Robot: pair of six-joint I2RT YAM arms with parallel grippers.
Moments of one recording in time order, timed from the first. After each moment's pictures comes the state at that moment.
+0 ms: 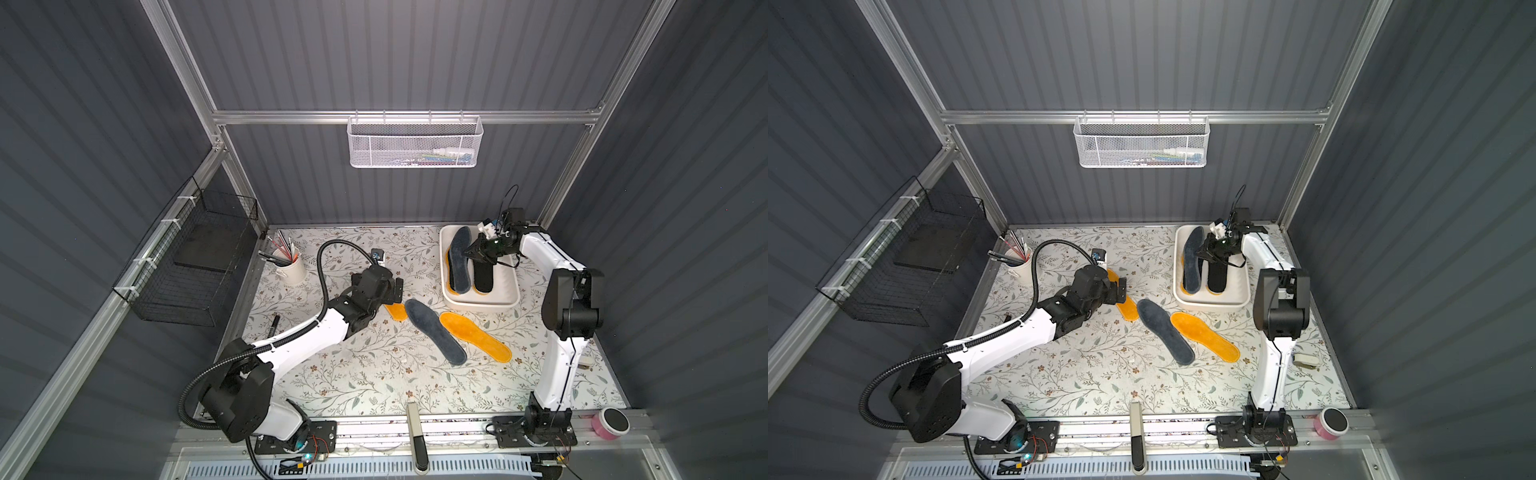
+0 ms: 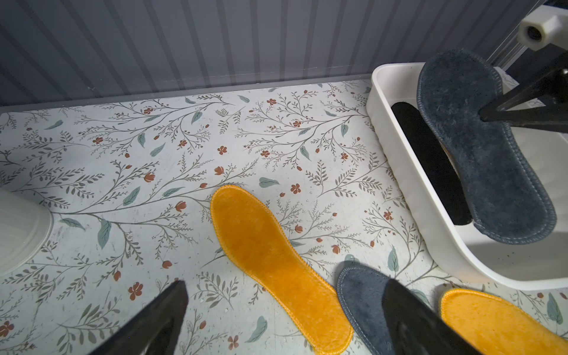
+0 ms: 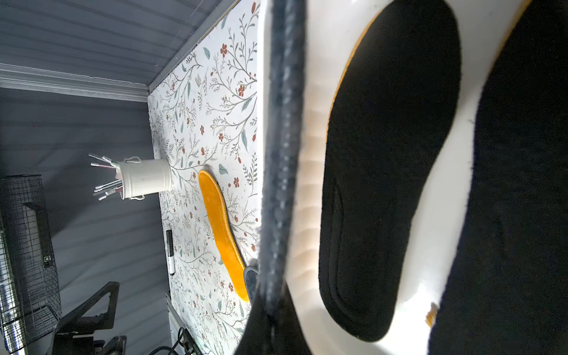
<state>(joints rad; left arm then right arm) -0.74 1.45 0.97 -0.10 -0.39 -0.30 0.02 2.11 1.73 -0.70 -0.73 0.38</state>
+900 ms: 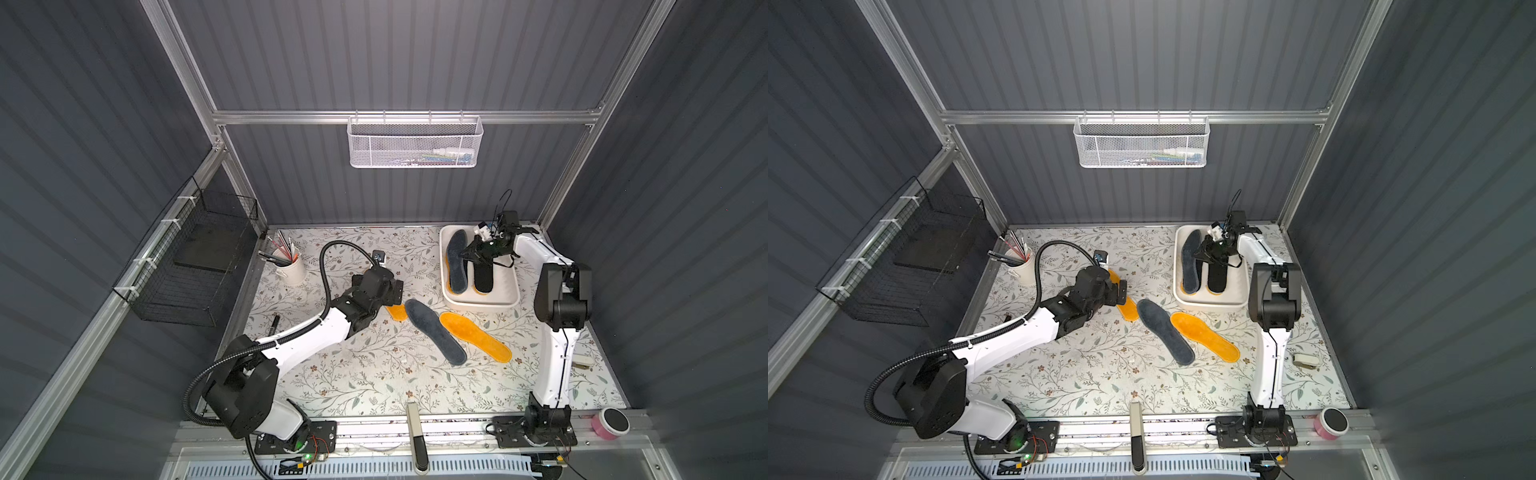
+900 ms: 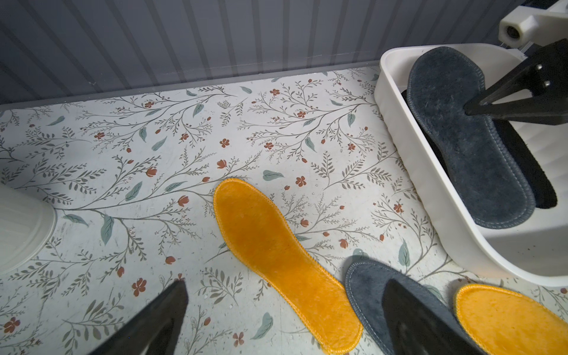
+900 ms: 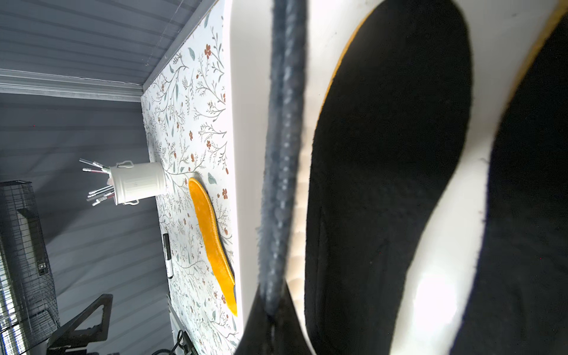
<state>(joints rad) -0.74 1.48 0.97 -0.10 -0.40 -0.29 0.02 2.23 1.81 -0.69 -0.76 0.38</state>
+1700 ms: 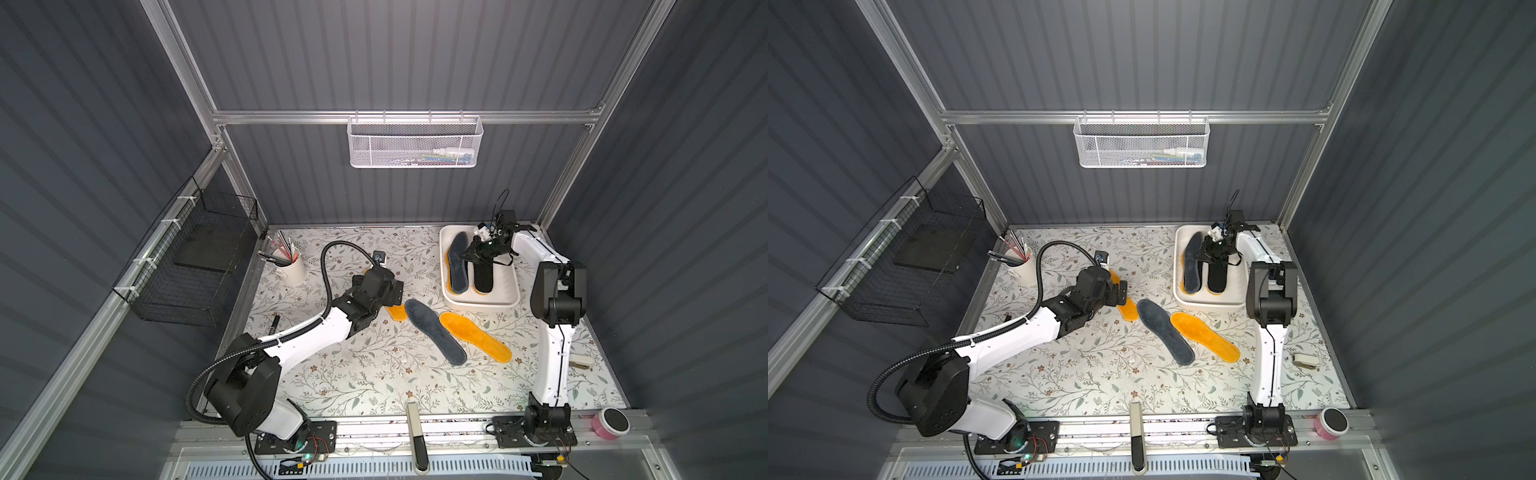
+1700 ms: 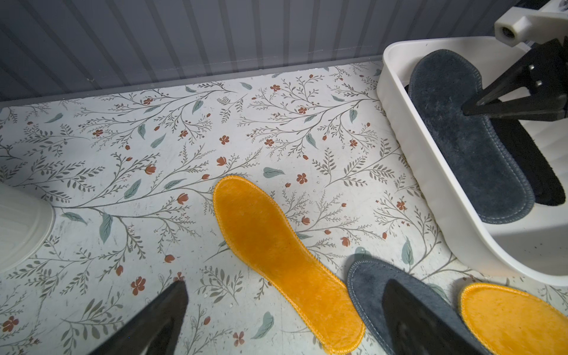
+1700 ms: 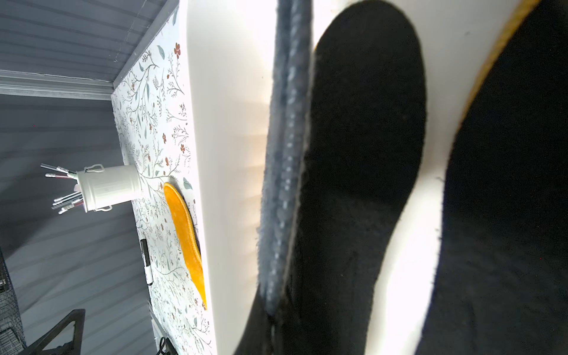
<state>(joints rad) -0.74 1.49 0.97 -0.11 -0.40 -0.29 0.02 2.29 1.90 -0.77 -0.69 0.32</state>
